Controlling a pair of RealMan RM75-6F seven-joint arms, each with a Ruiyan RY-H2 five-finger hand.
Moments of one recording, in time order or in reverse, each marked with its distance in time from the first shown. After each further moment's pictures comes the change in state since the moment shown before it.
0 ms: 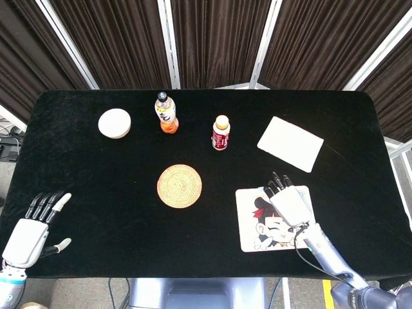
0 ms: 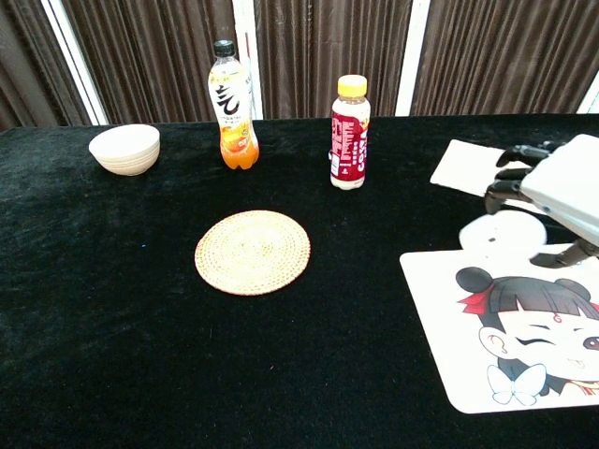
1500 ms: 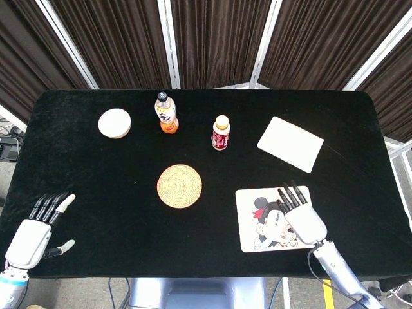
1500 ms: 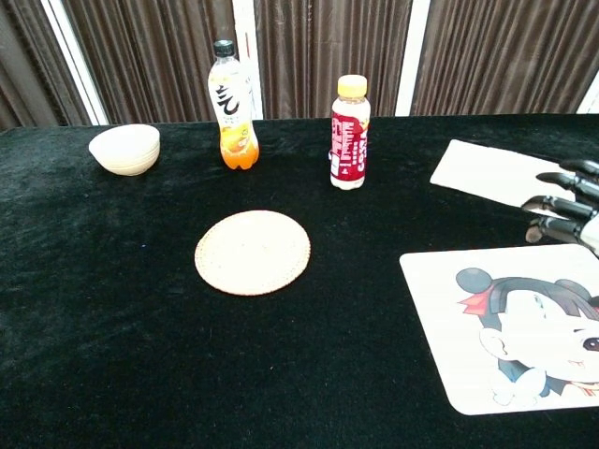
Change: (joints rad) left arm -0.005 0.013 0.008 -0.036 0.018 -0.006 -0.015; right arm -0.120 -0.011 -0.038 0.072 -0.031 0.067 -0.012
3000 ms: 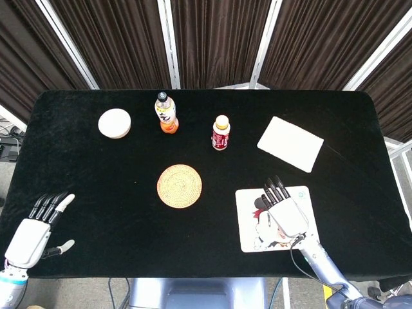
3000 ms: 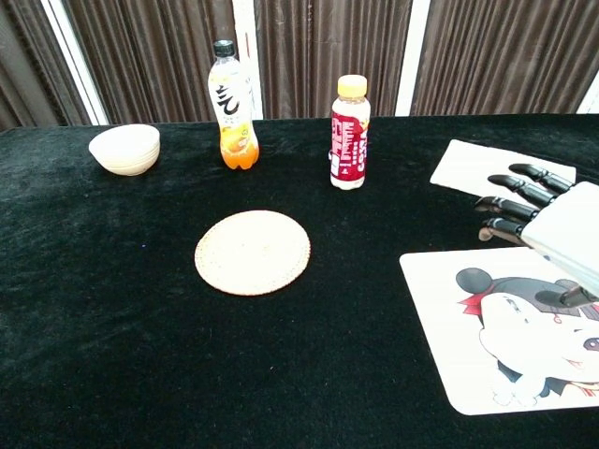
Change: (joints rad) left arm -0.004 0.005 0.000 0.006 -0.008 -0.009 -0.034; right arm 0.048 -0.102 0.024 0.053 0.008 -0.034 -0.039
